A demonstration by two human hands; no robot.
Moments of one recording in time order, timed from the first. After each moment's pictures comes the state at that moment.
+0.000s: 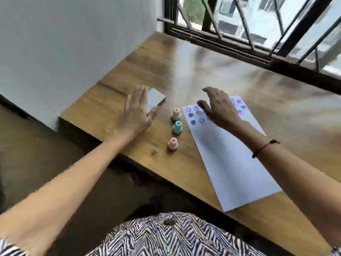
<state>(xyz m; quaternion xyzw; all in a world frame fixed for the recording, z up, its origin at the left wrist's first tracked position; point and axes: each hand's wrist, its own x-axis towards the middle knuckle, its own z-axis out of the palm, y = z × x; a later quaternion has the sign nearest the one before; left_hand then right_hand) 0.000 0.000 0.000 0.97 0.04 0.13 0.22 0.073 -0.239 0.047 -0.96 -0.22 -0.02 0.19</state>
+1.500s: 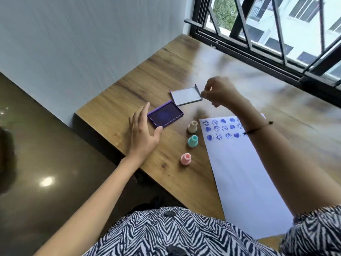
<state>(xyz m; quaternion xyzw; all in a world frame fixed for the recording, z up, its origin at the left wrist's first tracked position) -0.053 0.000 0.001 0.89 0.20 0.23 0.35 0.125 -0.139 0.092 -0.95 -0.23 0.12 0.16</state>
